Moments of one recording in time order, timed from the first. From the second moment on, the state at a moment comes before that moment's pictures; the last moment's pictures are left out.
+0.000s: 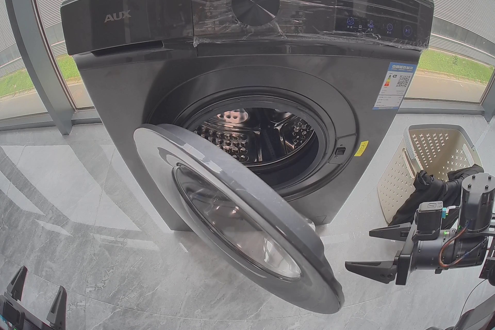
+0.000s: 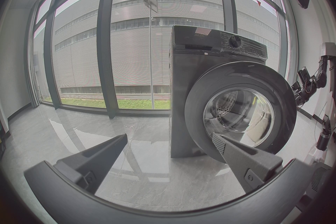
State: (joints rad) left arm 0.00 0.02 -0.02 0.00 0.00 -0.01; right arm 0.52 1.38 -0.28 -0.64 0.34 0.10
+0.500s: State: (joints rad) left arm 0.00 0.02 -0.02 0.00 0.00 -0.01; right arm 0.57 1.55 -0.36 -0.68 0.21 0.13
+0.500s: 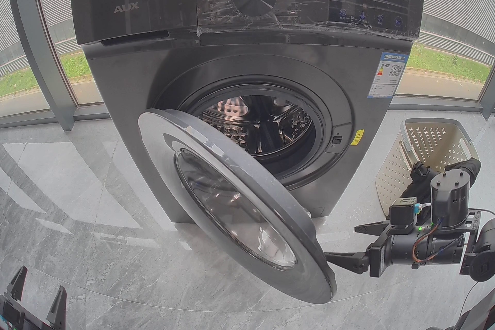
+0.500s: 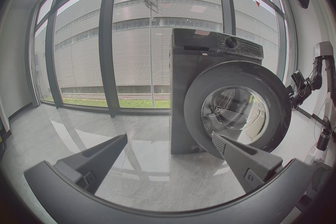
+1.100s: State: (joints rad) left arm 0.00 0.02 -0.02 0.00 0.00 -0.01; right arm 0.60 1.64 -0.40 -0.76 0.14 0.18
